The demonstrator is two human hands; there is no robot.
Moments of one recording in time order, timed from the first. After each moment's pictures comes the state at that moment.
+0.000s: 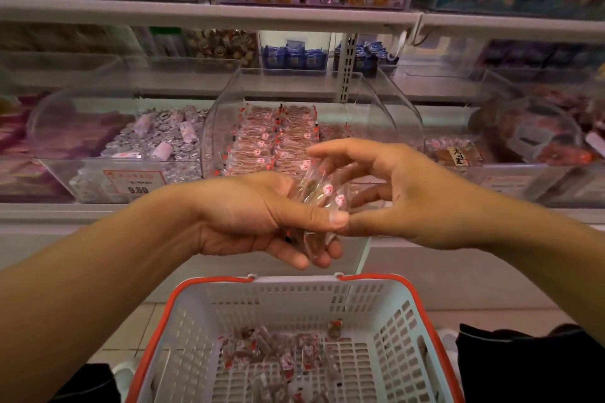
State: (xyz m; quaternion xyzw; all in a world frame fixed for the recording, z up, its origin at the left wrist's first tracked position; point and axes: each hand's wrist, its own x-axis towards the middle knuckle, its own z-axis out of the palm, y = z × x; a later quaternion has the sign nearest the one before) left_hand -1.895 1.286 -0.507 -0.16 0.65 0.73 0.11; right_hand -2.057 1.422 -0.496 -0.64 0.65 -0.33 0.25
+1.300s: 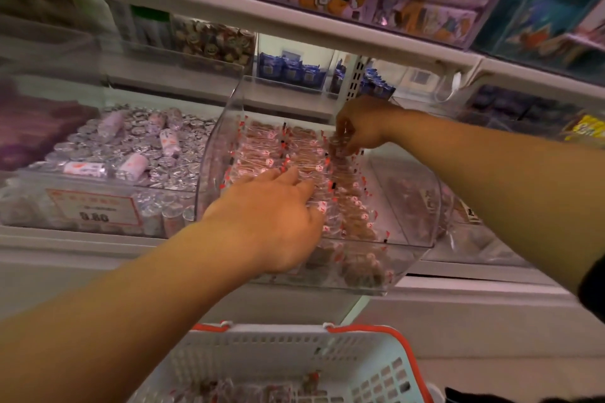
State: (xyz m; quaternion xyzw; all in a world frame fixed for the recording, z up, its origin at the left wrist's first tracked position) left_hand -1.942 1.215 -0.548 -0.24 0.96 0.10 -0.01; right_hand -2.198 1.197 -0.493 -0.57 0.81 0.14 -0.04
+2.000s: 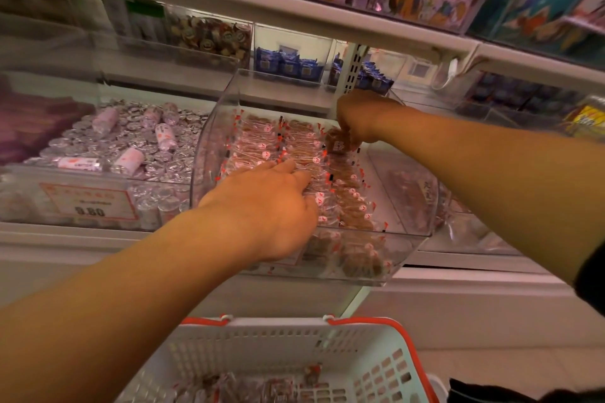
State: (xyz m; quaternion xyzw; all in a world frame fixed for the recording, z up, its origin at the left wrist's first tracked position) left_hand -1.943 1.218 -0.541 -0.25 0.96 0.10 -0.01; right_hand -2.192 1.201 -0.506 -0.54 0.82 0.16 -0.09
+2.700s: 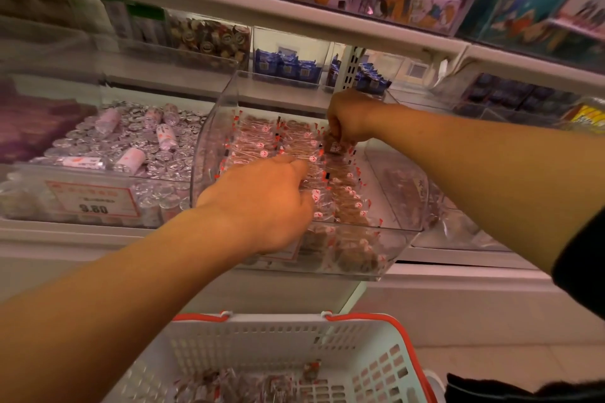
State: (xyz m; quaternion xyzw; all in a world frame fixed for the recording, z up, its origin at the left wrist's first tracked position) left_hand -1.940 1.221 -0.540 -0.24 0.96 0.11 -0.11; right_hand -2.183 1.199 -0.503 -0.56 0.82 0.12 -0.06
